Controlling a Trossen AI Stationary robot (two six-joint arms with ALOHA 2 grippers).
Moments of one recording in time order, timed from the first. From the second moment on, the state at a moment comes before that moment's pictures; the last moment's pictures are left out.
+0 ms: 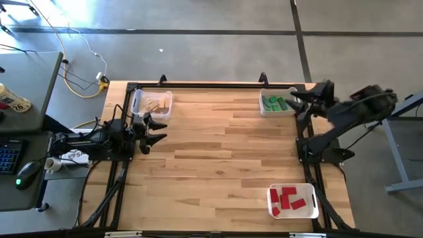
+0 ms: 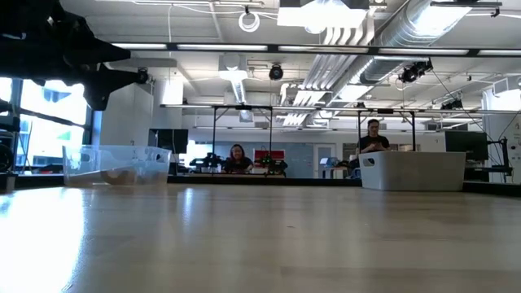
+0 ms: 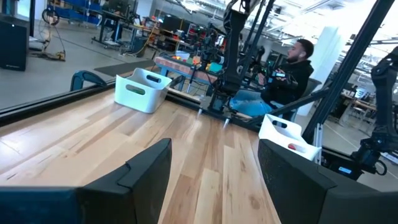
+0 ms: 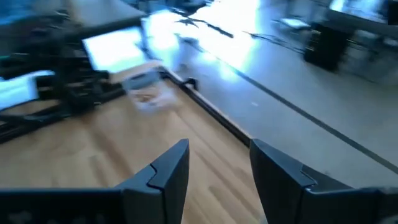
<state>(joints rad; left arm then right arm) 0.22 0.01 0.01 0.02 -0.03 -0.31 0.48 1.06 1.69 -1.41 0.98 0.72</state>
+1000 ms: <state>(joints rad) 0.22 0.01 0.01 0.02 -0.03 -0.31 0.48 0.79 1.60 -1.07 0.34 0.09</state>
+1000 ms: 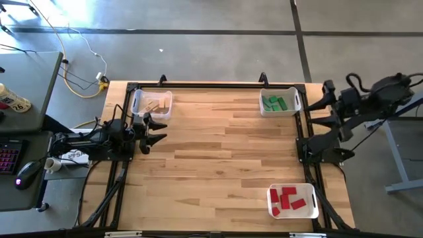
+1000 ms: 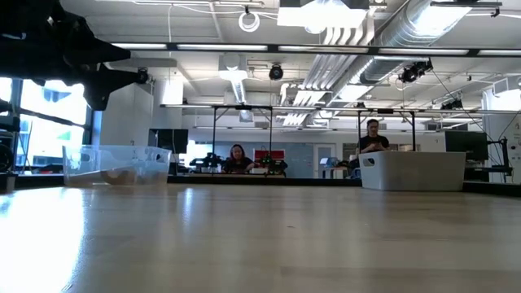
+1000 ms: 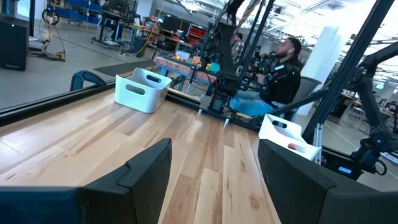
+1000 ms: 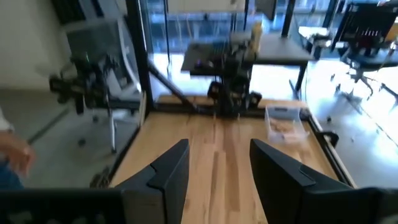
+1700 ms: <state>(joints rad) 0.22 0.01 0.01 0.02 -0.03 -0.31 0.47 0.28 0.59 -0.45 0.55 0.09</state>
